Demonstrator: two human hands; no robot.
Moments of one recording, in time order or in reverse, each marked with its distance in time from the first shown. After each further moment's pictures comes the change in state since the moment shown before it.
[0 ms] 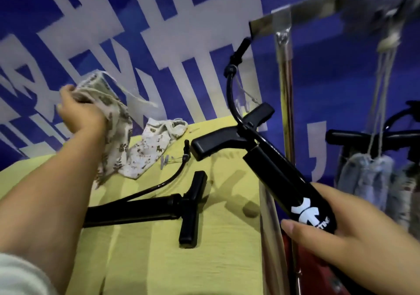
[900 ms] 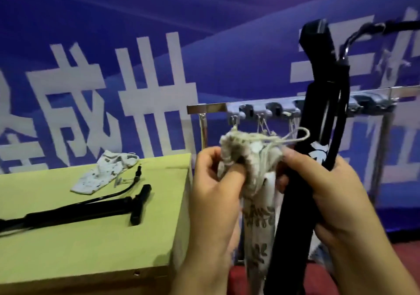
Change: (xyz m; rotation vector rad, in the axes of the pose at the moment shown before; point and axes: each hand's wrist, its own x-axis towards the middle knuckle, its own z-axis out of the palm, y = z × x) left_hand -0.404 0.244 -0.170 -0.794 -0.994 -0.439; right_hand -0.188 -0.093 -0.073 0.650 0.609 -0.332
